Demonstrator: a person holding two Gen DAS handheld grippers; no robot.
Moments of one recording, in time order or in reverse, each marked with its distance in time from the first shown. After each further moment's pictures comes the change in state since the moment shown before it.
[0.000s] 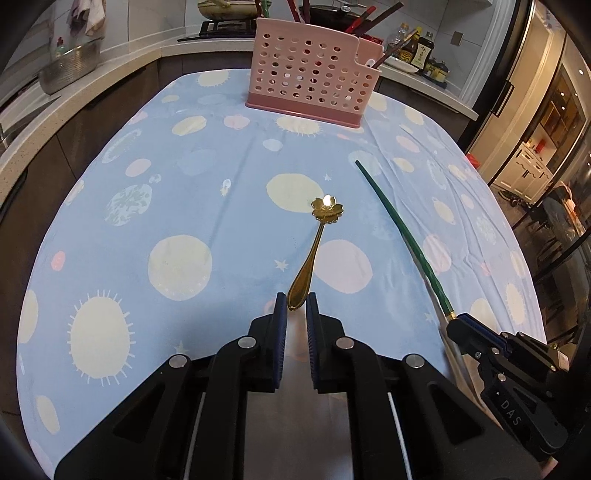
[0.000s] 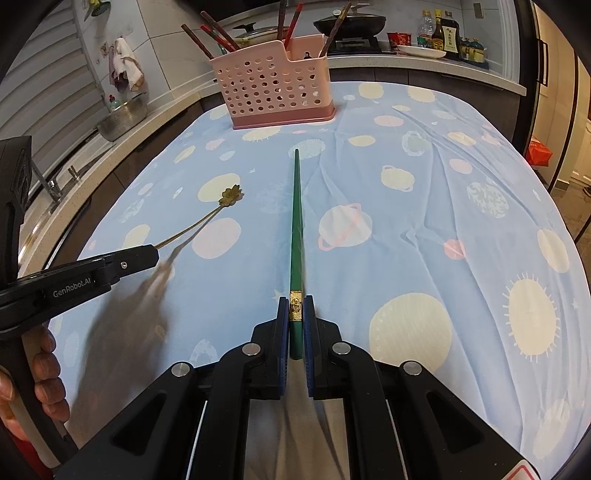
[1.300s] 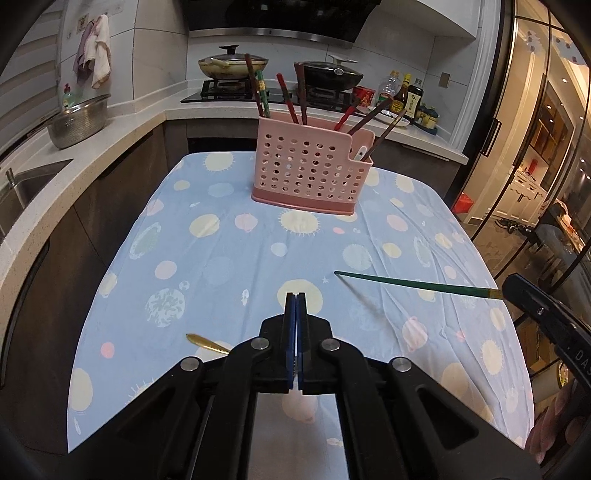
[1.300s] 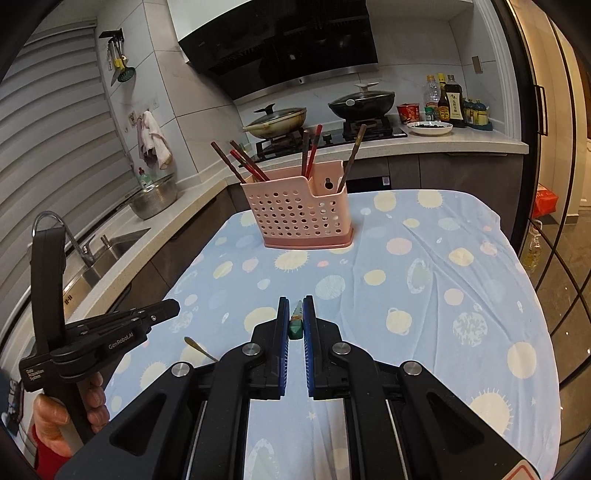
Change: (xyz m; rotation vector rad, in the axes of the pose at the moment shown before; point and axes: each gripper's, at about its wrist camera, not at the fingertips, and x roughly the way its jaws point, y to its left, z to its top) left arm -0.055 0.006 0.058 0.028 -0.175 0.014; right arm -0.085 0.006 0.084 0.010 -0.267 0.095
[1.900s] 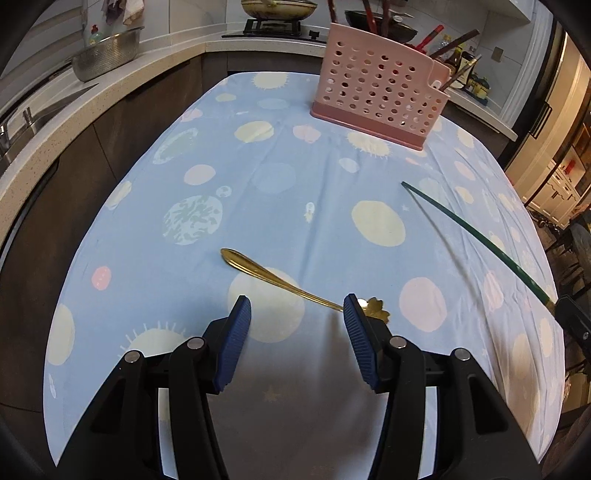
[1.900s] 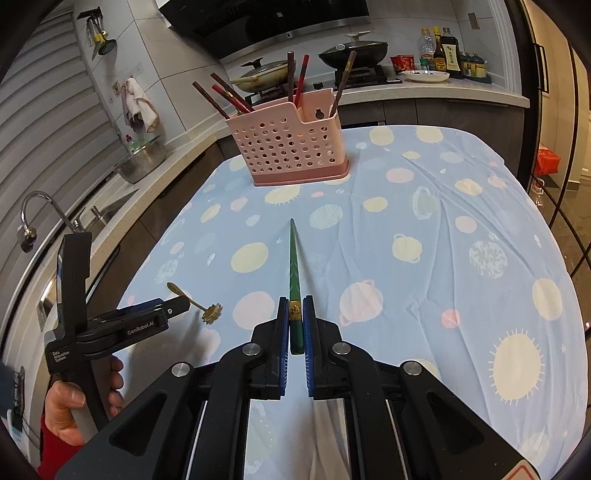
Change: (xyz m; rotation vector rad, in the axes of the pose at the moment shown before) left arm 0.055 0.037 -0.049 -0.087 0.171 0.095; right arm 0.035 -0.008 -0.047 0.043 0.167 -0.013
